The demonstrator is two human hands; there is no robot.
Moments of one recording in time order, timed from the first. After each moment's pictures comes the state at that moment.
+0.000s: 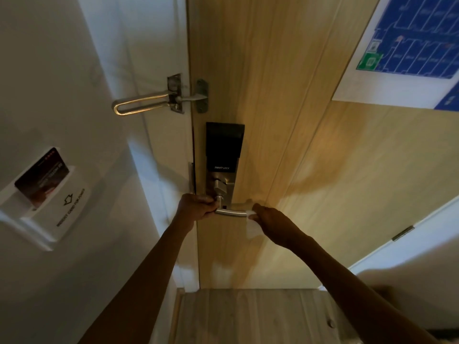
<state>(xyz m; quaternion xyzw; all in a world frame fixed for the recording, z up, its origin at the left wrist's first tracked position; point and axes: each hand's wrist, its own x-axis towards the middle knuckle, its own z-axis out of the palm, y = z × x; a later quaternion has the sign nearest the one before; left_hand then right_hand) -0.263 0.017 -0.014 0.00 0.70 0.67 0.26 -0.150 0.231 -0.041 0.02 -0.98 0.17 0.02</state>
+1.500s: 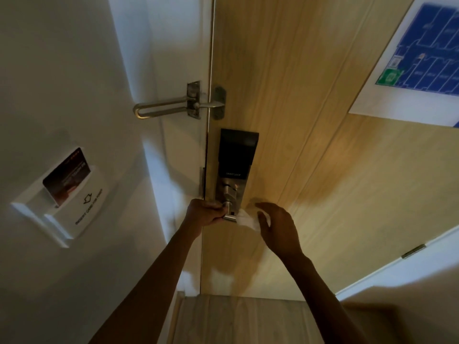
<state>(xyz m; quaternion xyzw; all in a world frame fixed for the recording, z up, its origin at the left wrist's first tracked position) -0.264 0.016 -0.022 0.00 0.70 0.67 0.25 -0.146 0.191 -0.018 -0.07 -0.94 0.26 0.22</state>
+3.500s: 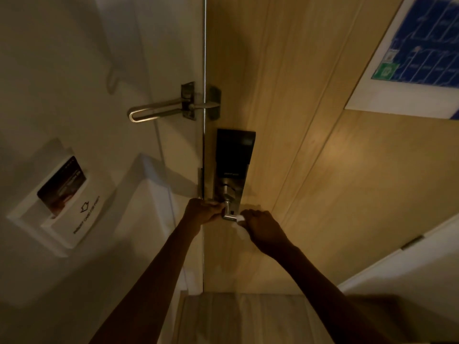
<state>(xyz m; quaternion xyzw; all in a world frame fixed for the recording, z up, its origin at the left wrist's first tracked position) -0.276 0.017 -0.023 -0.03 0.73 0.63 0.27 -0.167 0.182 -0.041 0.08 -0.99 0.09 0.10</state>
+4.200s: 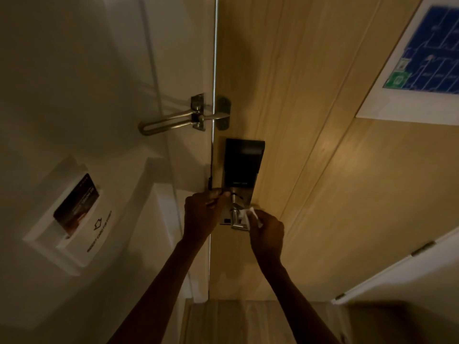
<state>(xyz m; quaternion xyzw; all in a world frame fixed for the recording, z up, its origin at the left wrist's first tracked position) -0.268 0.006 0.000 0.23 0.78 0.57 -0.14 -0.178 0.135 -0.030 -0.18 -0.85 0.36 0.35</state>
